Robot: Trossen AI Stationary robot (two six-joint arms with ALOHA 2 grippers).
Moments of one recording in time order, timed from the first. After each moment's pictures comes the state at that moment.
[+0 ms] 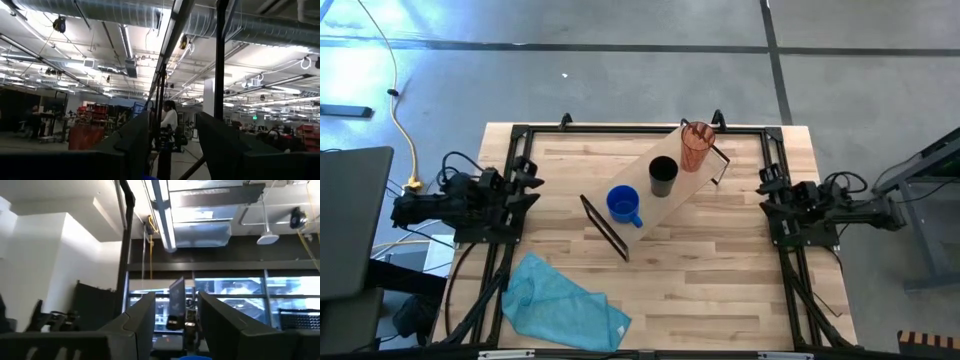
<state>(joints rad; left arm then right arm) 0.10 0.05 0.13 0.45 0.03 -0.12 0.00 0.07 0.01 0.73 -0.16 0.05</state>
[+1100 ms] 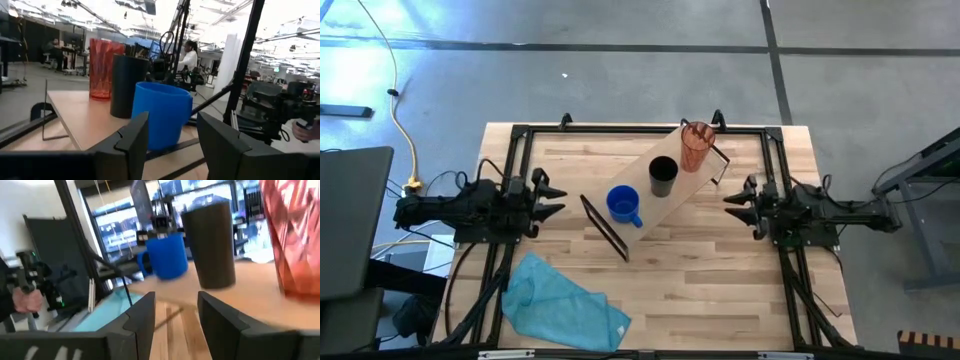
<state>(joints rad) 0.10 0.01 0.05 0.13 -0.03 -0.17 0.00 0.00 0.02 0.10 0.00 0.23</state>
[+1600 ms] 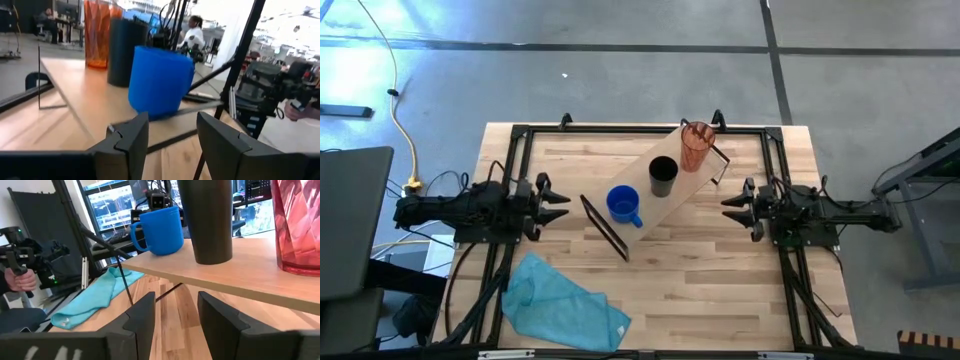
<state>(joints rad) 0.10 0.01 0.05 0.00 0.00 -0.21 0.00 0.00 0.02 -0.01 0.00 0.20</state>
